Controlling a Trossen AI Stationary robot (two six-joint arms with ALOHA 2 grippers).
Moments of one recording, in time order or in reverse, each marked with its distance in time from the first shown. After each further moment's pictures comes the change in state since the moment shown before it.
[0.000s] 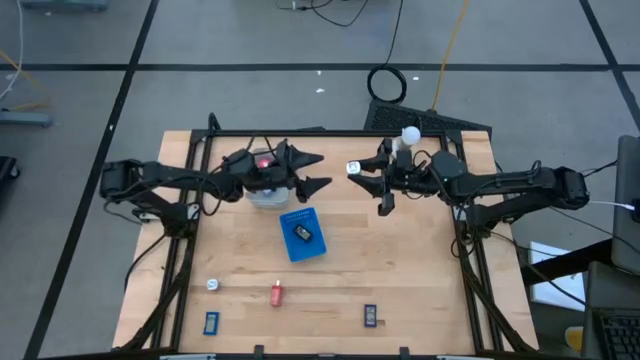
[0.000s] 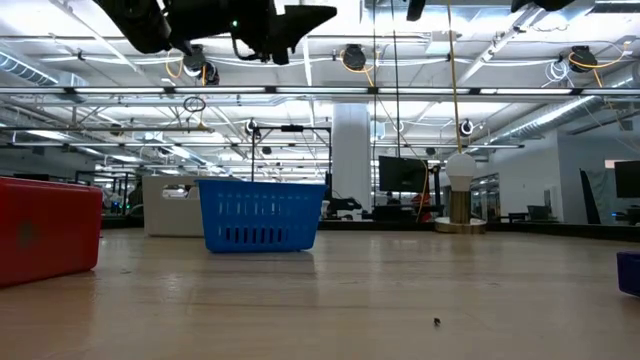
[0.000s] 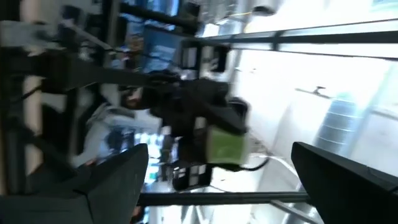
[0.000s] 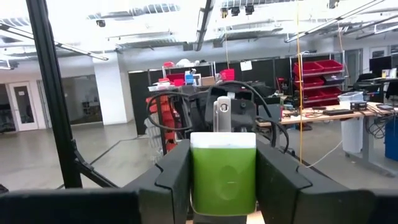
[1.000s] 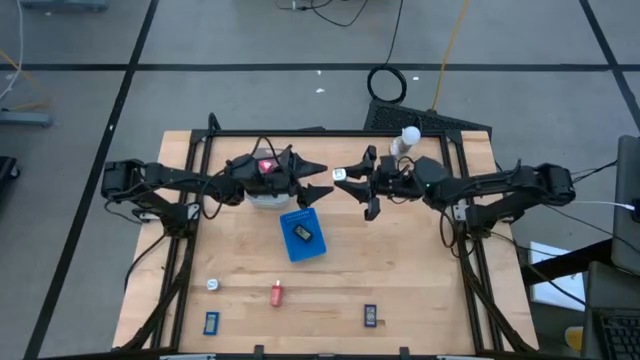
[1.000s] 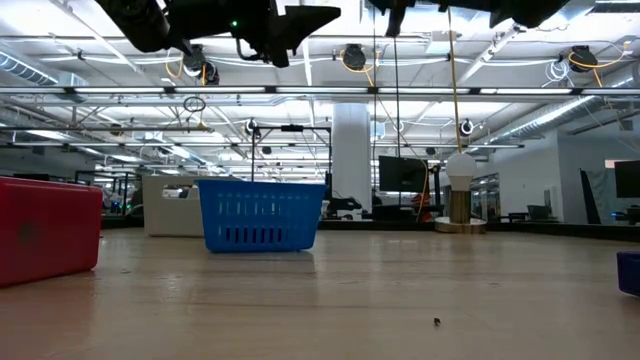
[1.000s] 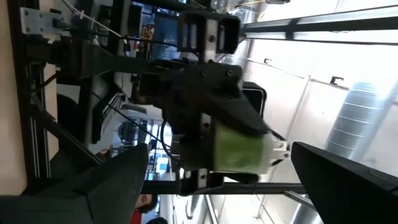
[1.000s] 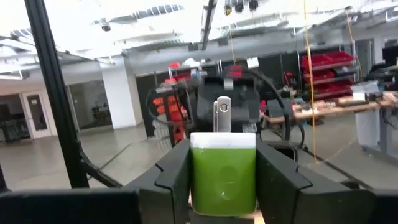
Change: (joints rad) left arm -0.039 0.011 0.000 -0.029 0.015 0.027; right arm 0.015 0.152 0.001 0.155 -0.007 0.054
